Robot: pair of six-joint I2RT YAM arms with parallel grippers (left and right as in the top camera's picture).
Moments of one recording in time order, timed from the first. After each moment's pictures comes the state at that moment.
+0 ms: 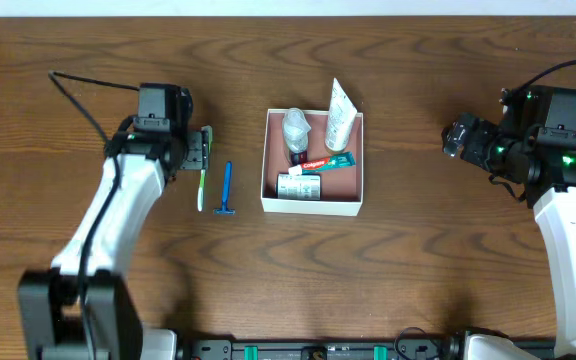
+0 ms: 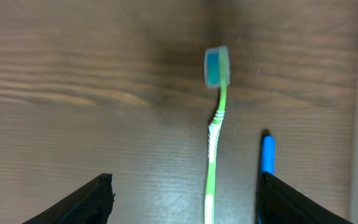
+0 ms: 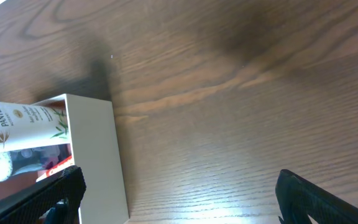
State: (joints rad) left arm -0.07 1.60 1.10 -0.62 -0.08 -0.06; right arm -0.12 1.35 1.15 -0.78 -0.21 0.33
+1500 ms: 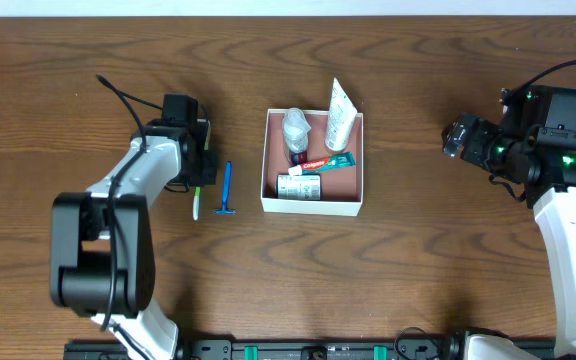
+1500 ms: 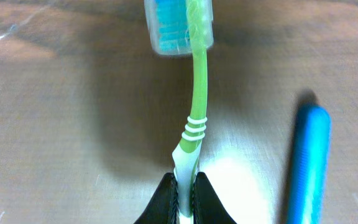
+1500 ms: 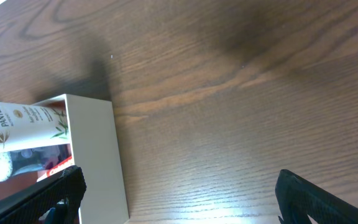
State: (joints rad) left arm -0.07 1.83 1.11 -0.66 0.00 -0.01; right arm -0.12 1.35 1.15 -0.78 -0.21 0.33
